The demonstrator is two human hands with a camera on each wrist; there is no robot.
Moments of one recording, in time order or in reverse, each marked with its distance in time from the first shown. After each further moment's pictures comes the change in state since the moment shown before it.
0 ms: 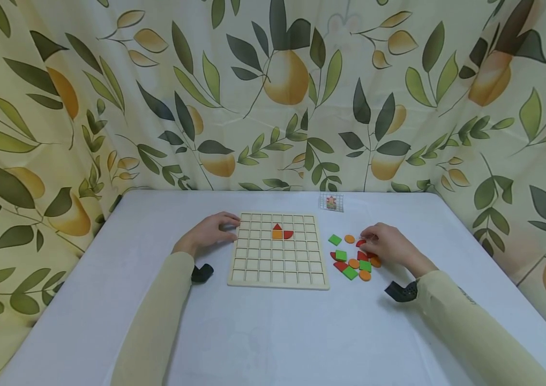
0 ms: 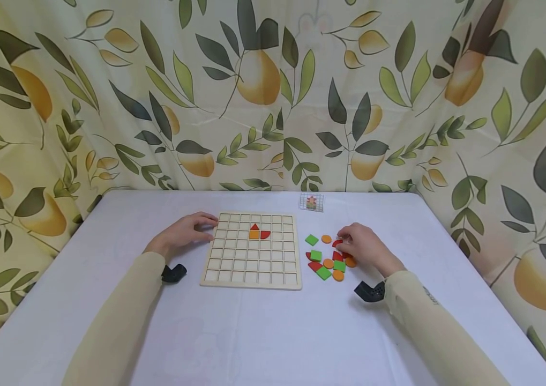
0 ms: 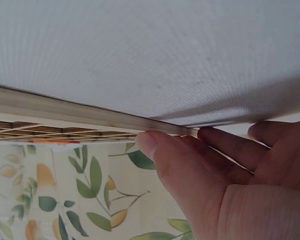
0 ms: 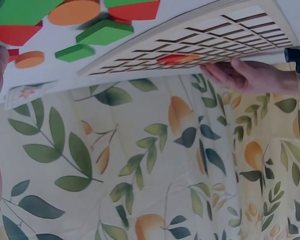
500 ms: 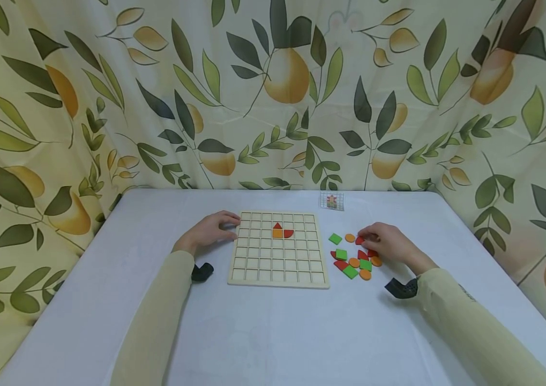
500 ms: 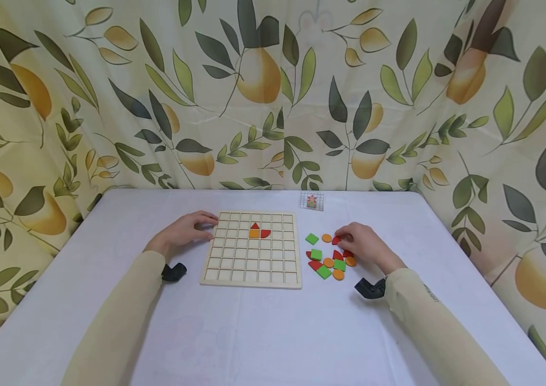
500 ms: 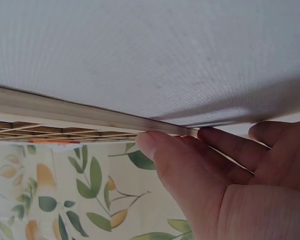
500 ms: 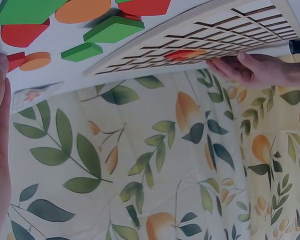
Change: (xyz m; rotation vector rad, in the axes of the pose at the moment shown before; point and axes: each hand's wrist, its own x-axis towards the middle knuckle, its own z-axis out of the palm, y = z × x) left_hand 0.003 -0.003 0.000 -0.034 0.002 -0.007; right_hand 0.001 0.005 0.000 0.041 -0.010 -0.003
